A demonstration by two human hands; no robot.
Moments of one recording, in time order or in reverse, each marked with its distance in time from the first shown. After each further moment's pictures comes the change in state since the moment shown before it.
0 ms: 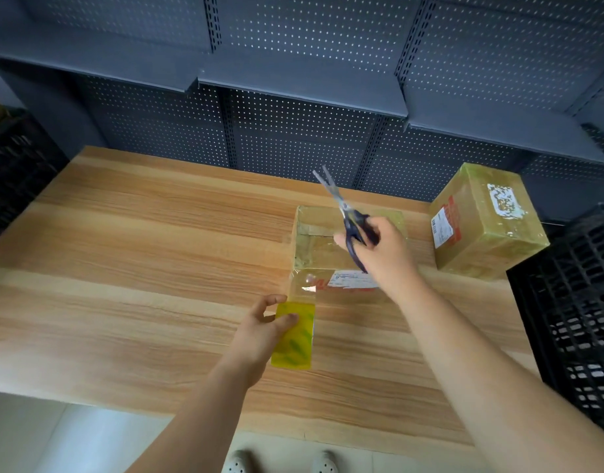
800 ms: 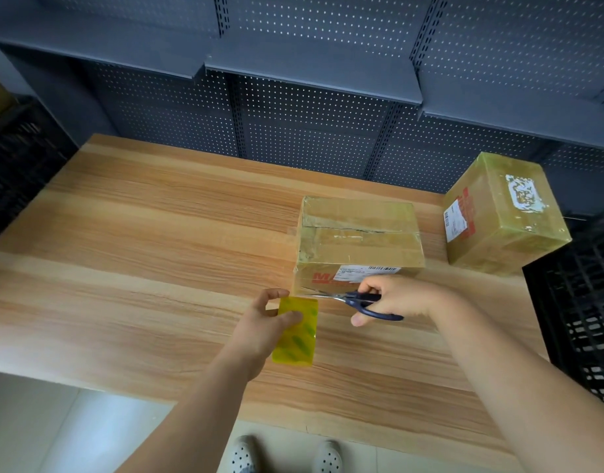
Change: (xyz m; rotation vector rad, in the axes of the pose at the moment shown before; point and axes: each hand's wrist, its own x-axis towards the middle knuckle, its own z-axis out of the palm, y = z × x) left_hand 0.000 0.001 0.001 0.023 0.029 -0.022; right_hand 0.005 0.060 -0.008 -0.414 -0.831 0.169
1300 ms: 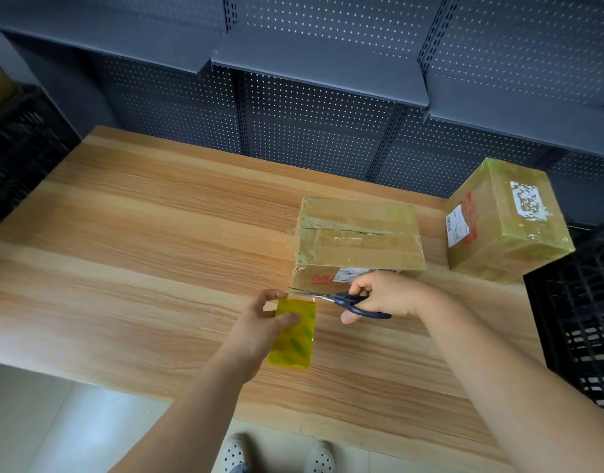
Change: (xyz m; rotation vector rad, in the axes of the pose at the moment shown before) left_hand -0.001 -0.001 0.001 -0.010 0.006 -0.015; right_hand 0.007 -0.016 -0.001 -0.025 0.028 -0.057
